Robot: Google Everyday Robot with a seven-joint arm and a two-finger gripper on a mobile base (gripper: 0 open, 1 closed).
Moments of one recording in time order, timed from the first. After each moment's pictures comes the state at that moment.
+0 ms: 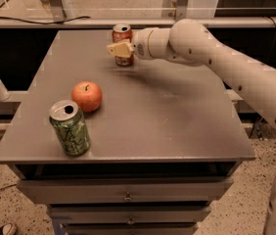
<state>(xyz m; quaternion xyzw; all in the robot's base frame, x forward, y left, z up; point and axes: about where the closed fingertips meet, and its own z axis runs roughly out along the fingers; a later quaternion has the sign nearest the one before) 0.765 0.047 0.885 -0.35 0.72 0.25 0.54</state>
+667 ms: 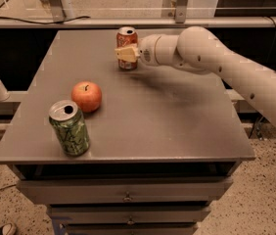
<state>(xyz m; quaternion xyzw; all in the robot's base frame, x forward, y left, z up) 0.749 0.028 0.876 -0.32 0.73 0.26 0.54</state>
